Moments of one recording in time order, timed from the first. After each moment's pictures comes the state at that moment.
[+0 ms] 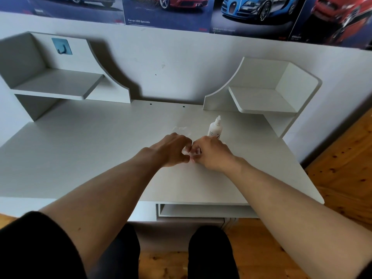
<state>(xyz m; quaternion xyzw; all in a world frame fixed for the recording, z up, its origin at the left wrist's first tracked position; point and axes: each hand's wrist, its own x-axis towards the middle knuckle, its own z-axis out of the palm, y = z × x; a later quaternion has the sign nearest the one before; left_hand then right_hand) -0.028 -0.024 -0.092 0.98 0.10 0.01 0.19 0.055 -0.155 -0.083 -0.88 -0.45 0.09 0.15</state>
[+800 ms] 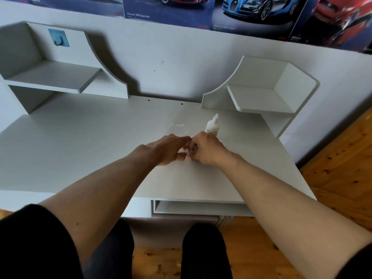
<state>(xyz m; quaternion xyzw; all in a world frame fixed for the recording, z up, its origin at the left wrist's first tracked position) -0.026 -0.015 -0.109 0.97 0.06 0.00 0.22 0.063 -0.147 -0.088 -0.88 -0.44 0.12 0.17</state>
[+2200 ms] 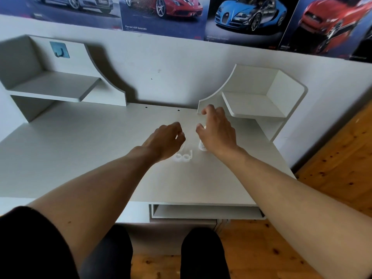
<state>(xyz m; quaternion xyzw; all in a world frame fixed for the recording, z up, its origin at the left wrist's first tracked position) -0.025 -0.027 -0.078 0.93 0.20 0.16 0.27 0.063 -0.154 -0.042 -0.89 -0.36 -0.14 0.25</state>
